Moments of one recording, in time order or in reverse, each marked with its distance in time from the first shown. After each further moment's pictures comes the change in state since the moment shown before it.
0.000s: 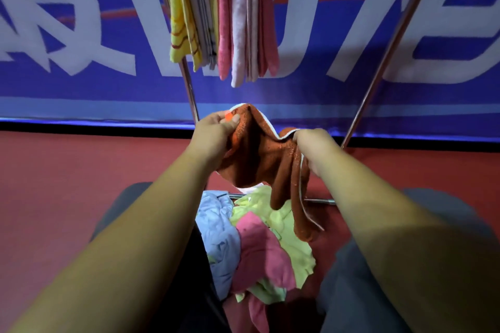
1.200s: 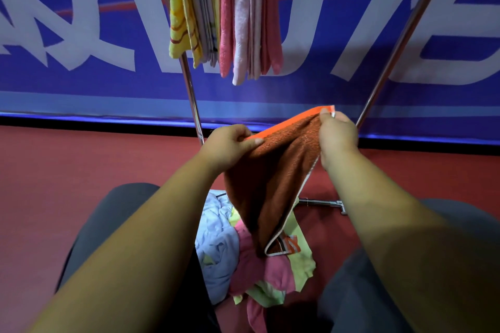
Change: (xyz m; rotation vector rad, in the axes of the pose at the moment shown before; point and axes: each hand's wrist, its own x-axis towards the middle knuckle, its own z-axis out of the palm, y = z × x) left_hand 0.011 -0.018 0.001 1.001 -0.116 0.167; right_hand 0.051 0.012 -0.014 0.352 0.359 -0.218
